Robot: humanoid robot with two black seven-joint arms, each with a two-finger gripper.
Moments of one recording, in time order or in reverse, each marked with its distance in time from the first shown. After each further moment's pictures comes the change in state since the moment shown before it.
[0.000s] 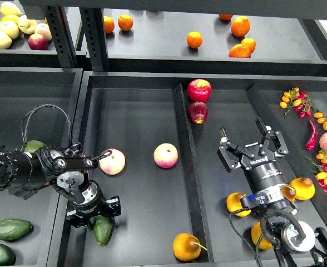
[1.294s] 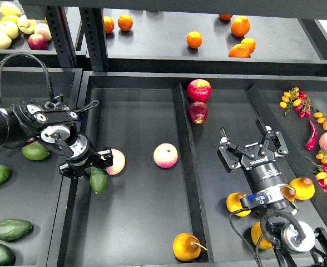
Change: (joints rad) left arm -0.191 0.224 -0.052 -0.030 0.050 0.000 0.000; right arm 0.000 0.000 0.001 0.001 0.000 0.001 0.000
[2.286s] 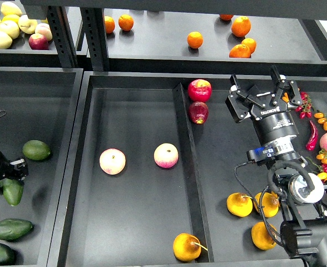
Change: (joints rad) left arm 0.186 0.320 -0.097 -0.049 0.179 0.000 0.000; right arm 0.244 0.000 0.065 0.010 0.013 -0.123 0.003
